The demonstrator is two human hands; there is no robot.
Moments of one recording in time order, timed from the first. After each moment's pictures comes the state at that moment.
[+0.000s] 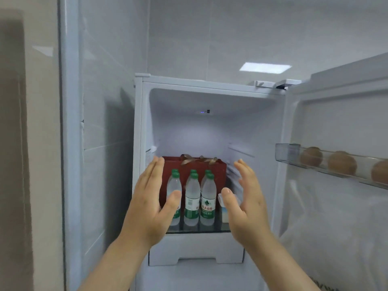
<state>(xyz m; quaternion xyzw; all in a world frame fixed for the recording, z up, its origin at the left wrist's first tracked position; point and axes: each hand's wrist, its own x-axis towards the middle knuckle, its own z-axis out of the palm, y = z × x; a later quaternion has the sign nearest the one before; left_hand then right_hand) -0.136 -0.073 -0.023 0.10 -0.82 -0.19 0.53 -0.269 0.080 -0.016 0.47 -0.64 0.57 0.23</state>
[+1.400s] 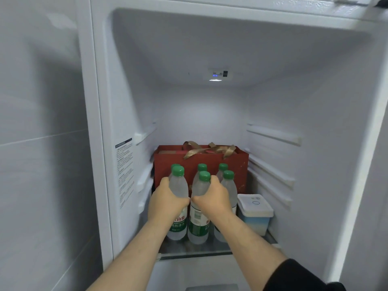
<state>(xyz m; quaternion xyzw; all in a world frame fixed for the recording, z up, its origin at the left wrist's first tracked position) -0.375 -0.276 -0.095 0.35 -0.78 -0.34 0.39 -0.464 -0.179 -0.081 0.32 -0.80 0.50 -0.01</state>
